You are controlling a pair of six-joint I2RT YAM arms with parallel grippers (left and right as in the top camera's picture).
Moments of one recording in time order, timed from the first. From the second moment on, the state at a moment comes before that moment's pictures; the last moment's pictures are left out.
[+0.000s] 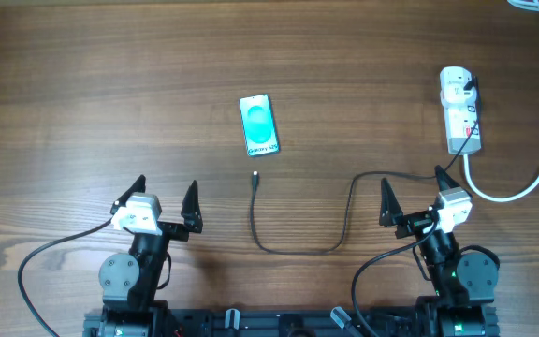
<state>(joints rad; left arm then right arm) -0.06 0.01 0.01 -0.06 0.11 -0.15 0.02 0.01 0.01 0.02 -0.22 0.04</state>
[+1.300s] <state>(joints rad) -0.06 0.22 0.18 -0.01 0.24 -0.18 0.02 0.01 0.01 0.01 -0.22 0.03</state>
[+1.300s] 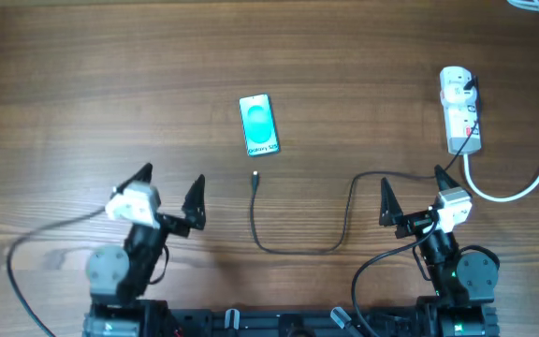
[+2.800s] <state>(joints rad) -0.49 2.18 1.75 -0.90 -0.11 -0.71 0.02 0.01 0.01 0.02 -0.21 0.03</state>
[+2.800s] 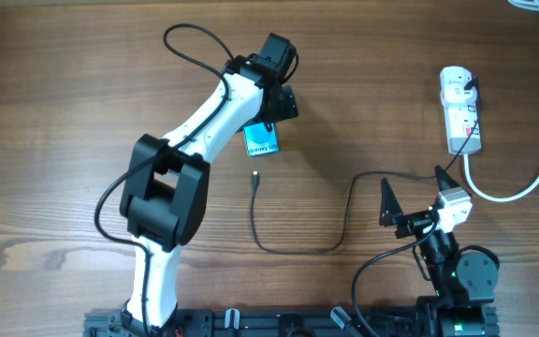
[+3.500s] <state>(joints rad) -0.49 2.27 1.73 -0.84 -0.14 -0.72 0.02 0.01 0.01 0.02 -0.21 0.03</state>
